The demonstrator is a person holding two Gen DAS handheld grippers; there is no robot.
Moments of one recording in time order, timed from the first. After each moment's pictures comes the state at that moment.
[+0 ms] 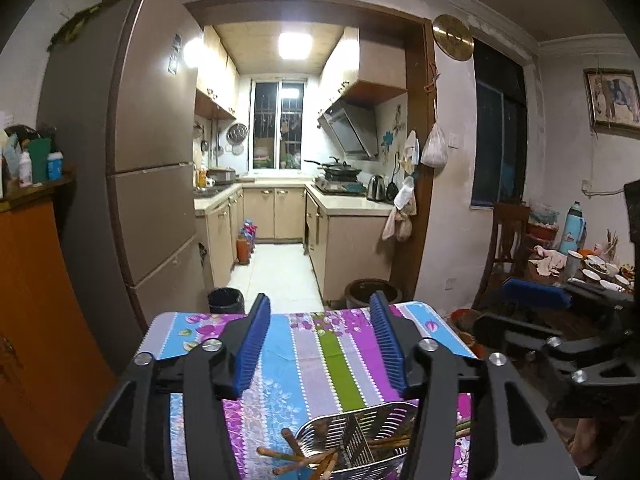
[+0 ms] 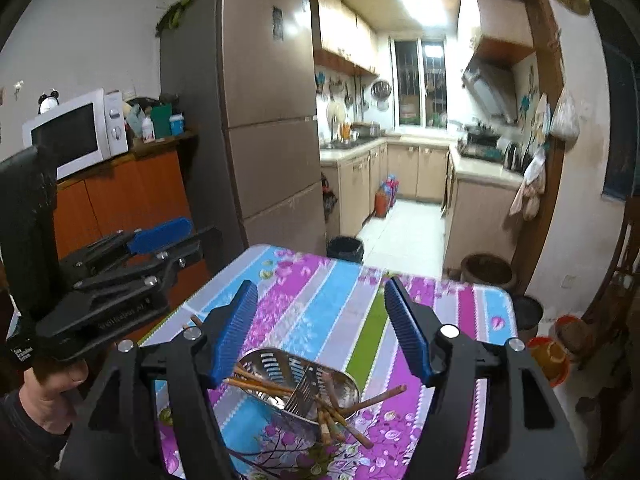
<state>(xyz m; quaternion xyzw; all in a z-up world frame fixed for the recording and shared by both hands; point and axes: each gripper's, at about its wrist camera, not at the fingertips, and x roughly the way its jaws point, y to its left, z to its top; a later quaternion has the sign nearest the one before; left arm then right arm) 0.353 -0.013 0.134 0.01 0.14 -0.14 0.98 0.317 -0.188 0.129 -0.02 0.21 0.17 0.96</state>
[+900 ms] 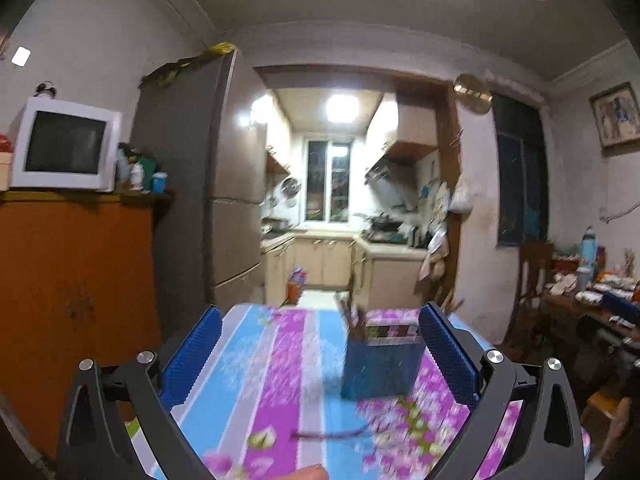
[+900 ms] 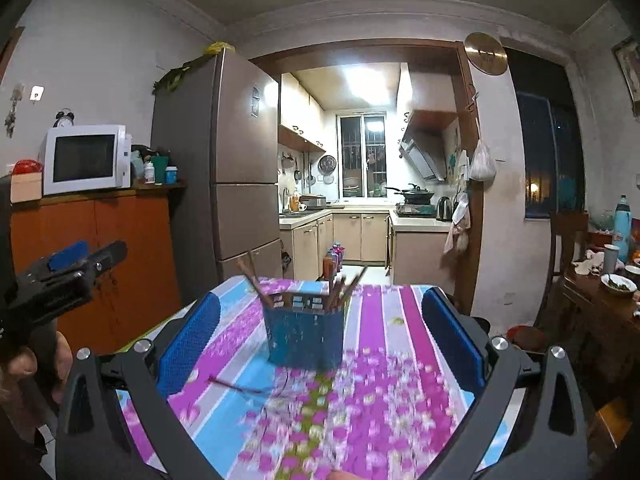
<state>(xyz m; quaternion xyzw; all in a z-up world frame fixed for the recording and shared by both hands) 0.074 0.060 0.058 -0.01 0.04 -0.04 1.00 0.044 -0.189 0.042 0.00 0.07 0.05 1.00</state>
